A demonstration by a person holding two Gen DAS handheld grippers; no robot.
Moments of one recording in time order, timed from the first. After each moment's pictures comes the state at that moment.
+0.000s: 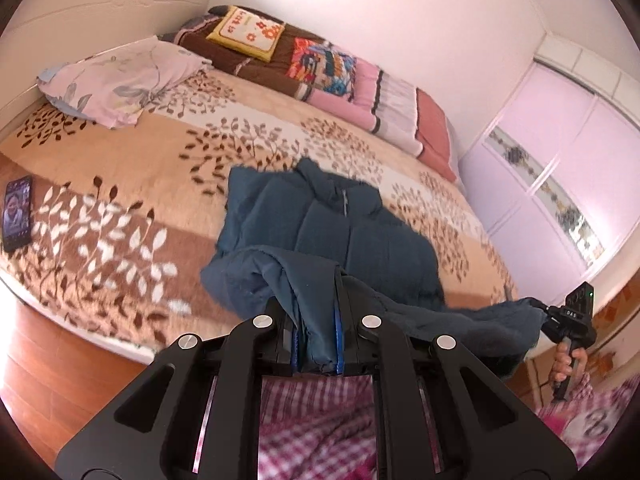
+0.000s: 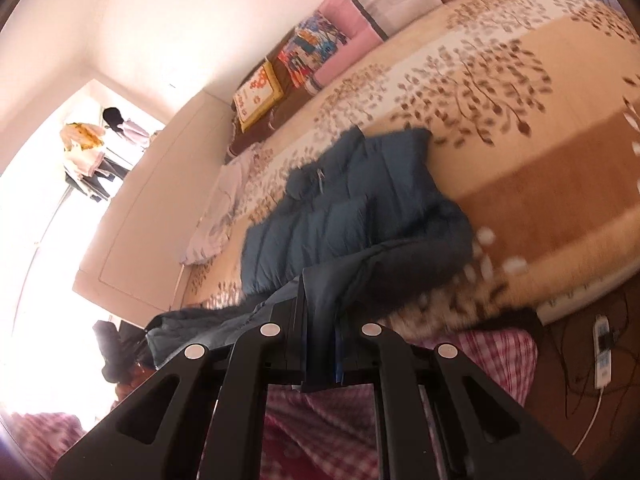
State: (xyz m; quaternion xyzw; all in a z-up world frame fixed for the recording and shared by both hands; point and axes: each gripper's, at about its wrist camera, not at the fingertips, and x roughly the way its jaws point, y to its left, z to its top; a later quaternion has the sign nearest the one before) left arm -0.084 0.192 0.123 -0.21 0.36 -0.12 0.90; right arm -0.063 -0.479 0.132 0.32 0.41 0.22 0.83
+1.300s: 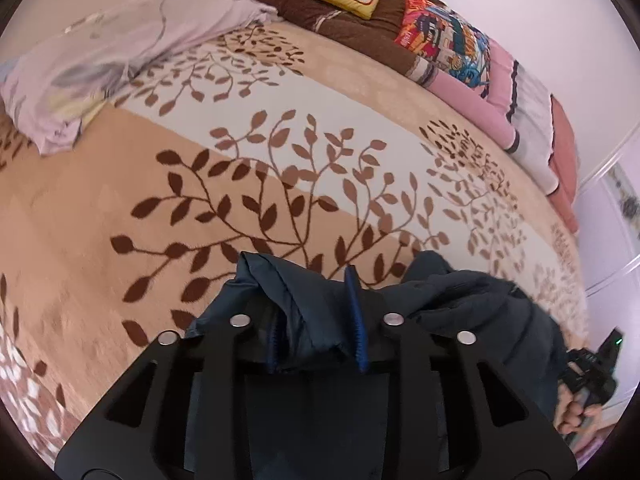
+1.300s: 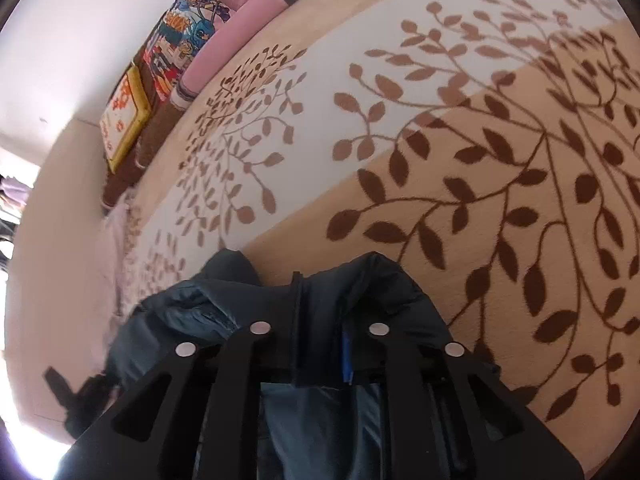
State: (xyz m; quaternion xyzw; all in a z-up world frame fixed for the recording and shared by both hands) left arm 0.313 0.175 0.002 -0.24 0.46 0.05 0.85; right arm 0.362 -0.432 -0.015 0.33 0.51 0.07 0.79
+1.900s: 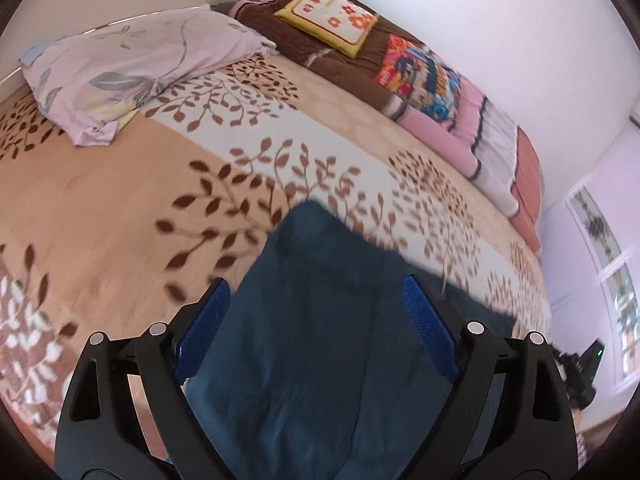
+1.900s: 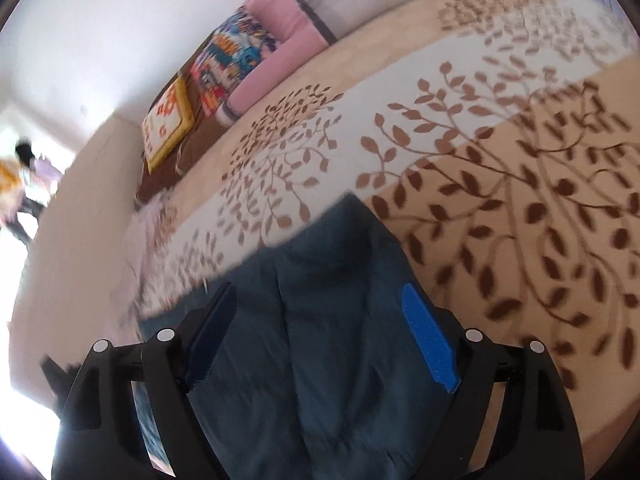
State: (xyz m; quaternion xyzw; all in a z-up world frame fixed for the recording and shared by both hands) left arm 0.211 0.195 0.048 -0.25 0.40 0.02 0.88; right arm 0.290 -0.452 0.053 0.29 0.45 0.11 0.84
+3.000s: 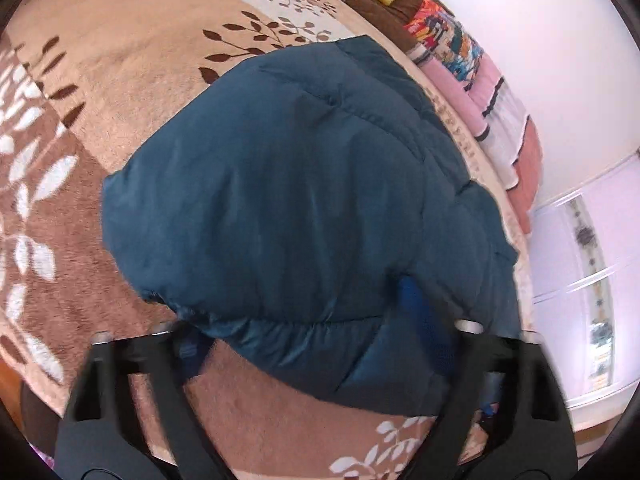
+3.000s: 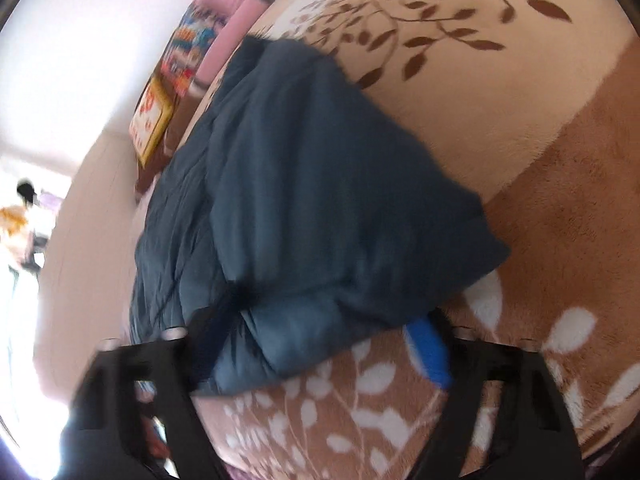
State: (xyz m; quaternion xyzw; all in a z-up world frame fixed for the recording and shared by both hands) left arm 0.121 0.151 -0.062 -0.36 0.45 0.01 0.82; right arm 0.118 -0.441 -0.050 0.41 0.48 0.08 0.77
